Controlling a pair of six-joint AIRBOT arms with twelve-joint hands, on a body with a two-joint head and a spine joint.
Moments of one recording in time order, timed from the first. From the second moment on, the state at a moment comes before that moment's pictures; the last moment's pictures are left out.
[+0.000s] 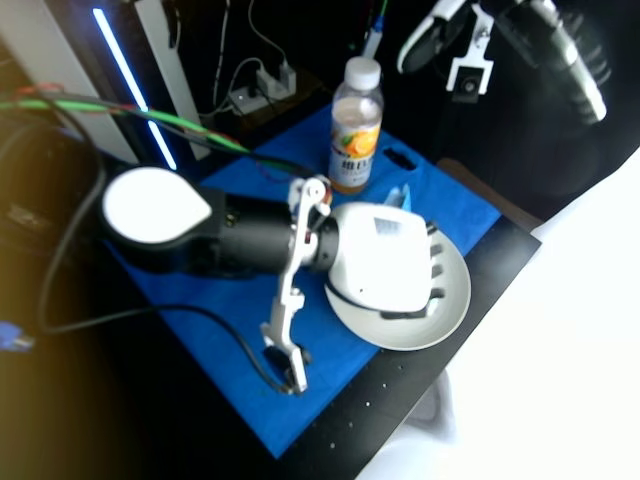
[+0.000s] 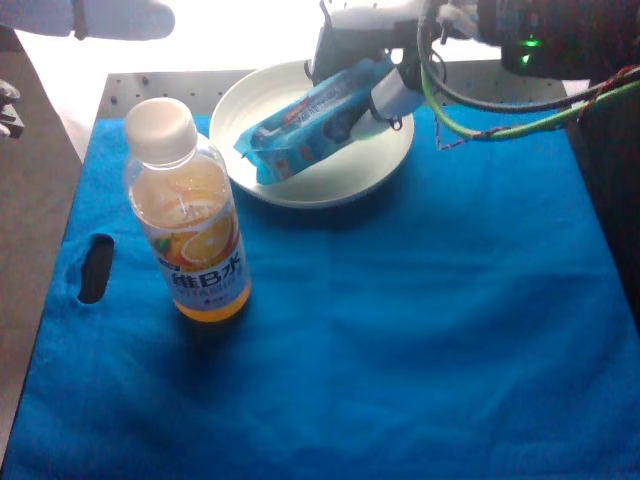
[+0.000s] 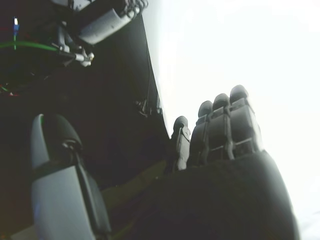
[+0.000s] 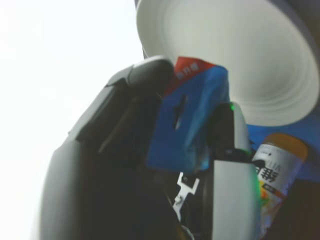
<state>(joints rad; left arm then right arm) 0.48 -1.00 1.52 0.45 -0.81 0.09 -0.34 -1.62 1.96 -1.40 0.39 0.51</state>
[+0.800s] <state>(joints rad) 0.48 -1.00 1.52 0.45 -0.82 0.08 -0.34 -1.62 1.96 -1.40 0.38 0.52</state>
